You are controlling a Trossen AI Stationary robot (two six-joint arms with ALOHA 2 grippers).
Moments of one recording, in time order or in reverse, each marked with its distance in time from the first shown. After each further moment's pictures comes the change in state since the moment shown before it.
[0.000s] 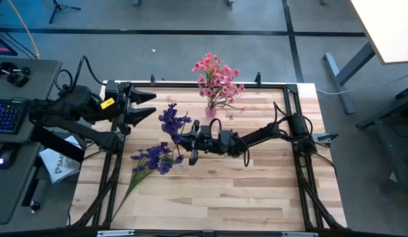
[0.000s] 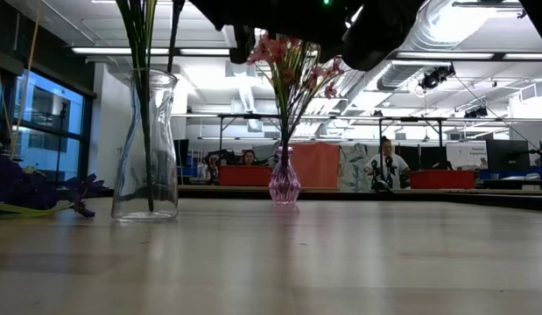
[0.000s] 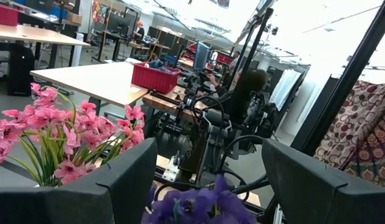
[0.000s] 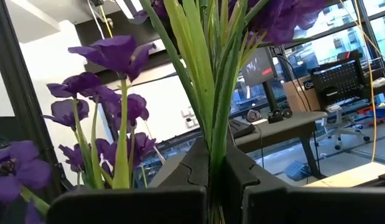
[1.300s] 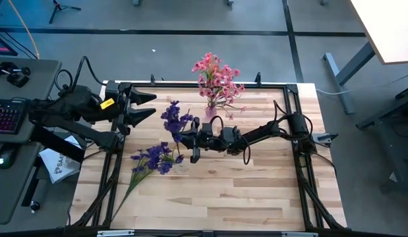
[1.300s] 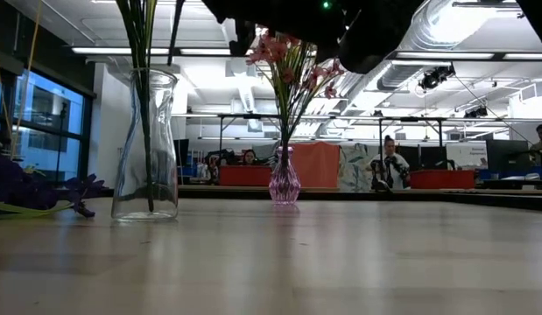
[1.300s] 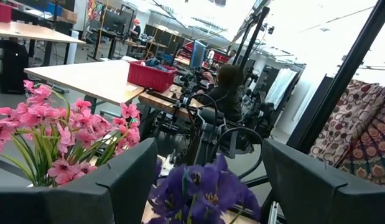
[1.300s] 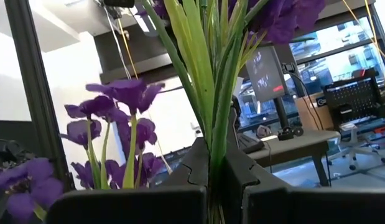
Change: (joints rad) left arm 0.000 0.000 0.000 -0.002 0.016 -0.009; right arm -0.019 -0.001 0.000 0.069 -0.068 -0.028
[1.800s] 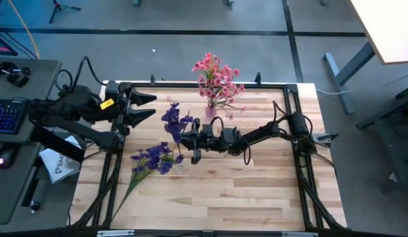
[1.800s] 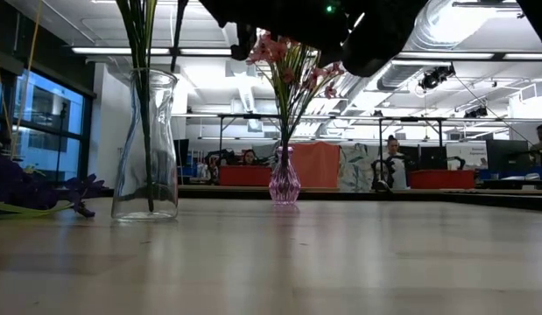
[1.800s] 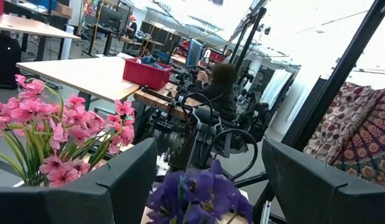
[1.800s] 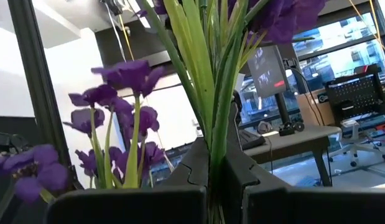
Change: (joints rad) left arm 0.000 0.000 0.000 -0.001 0.018 -0.027; right arm -0.003 0.001 -0.023 0.007 -0.006 0.002
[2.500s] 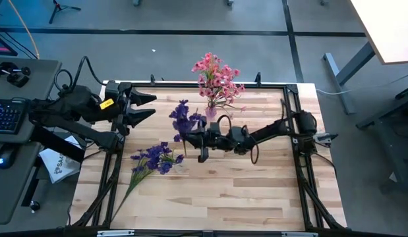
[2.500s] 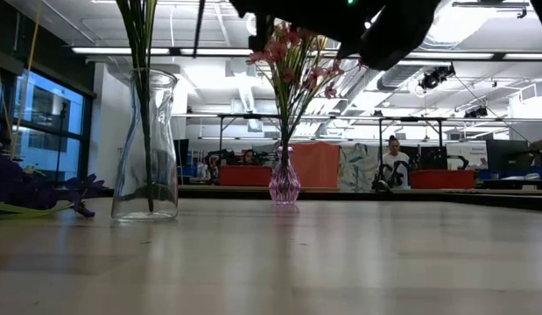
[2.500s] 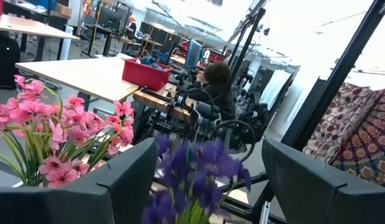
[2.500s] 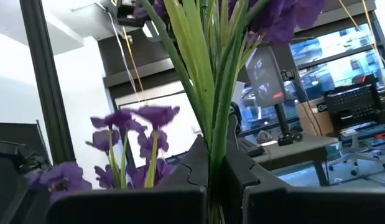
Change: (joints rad) left arm 0.000 0.000 0.000 0.003 0.001 -0.001; right arm 0.011 -0.087 -0.100 0.046 0.006 -0.012
